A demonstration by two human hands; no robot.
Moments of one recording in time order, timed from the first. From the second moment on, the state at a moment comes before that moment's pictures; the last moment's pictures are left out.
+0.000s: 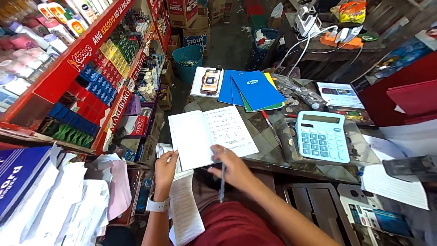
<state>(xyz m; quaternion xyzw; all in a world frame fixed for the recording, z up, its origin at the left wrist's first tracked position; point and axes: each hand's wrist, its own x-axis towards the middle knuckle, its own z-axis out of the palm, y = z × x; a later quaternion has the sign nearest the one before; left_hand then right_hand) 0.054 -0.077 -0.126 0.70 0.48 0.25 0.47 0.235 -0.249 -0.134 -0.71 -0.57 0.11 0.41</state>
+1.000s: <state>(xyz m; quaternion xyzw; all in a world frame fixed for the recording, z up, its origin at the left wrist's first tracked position) 0.051 -0.077 -0.128 0.70 0.47 0.26 0.47 0.214 -0.231 -0.151 -0.69 -0.60 0.02 0.41</state>
